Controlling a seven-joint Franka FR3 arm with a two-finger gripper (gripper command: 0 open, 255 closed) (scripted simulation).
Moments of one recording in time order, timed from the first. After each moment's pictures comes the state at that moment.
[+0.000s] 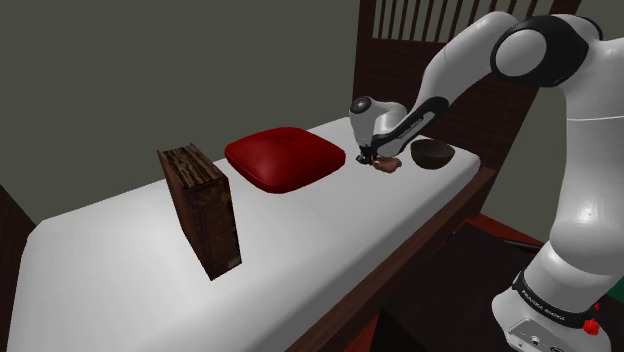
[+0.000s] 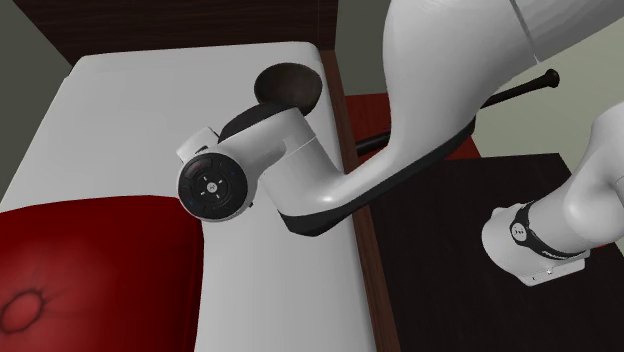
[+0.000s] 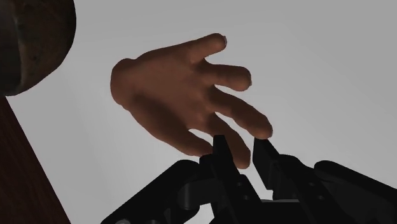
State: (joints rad) arm -0.17 0.43 0.04 -1.97 -0.90 2.44 0.67
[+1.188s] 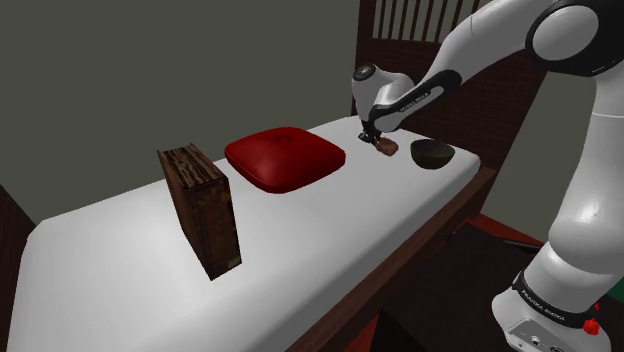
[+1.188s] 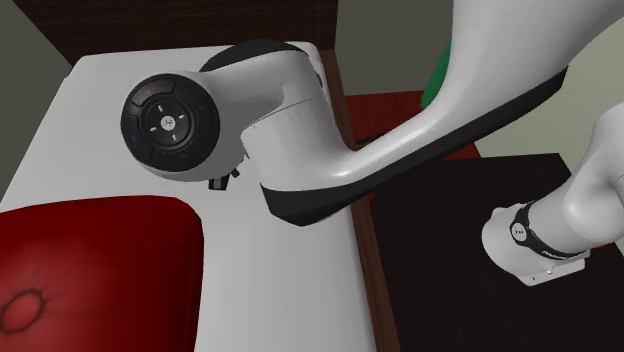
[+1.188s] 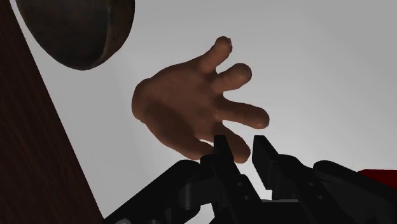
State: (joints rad) arm -0.19 0.28 0.08 -1.95 -0.77 2.31 0.51
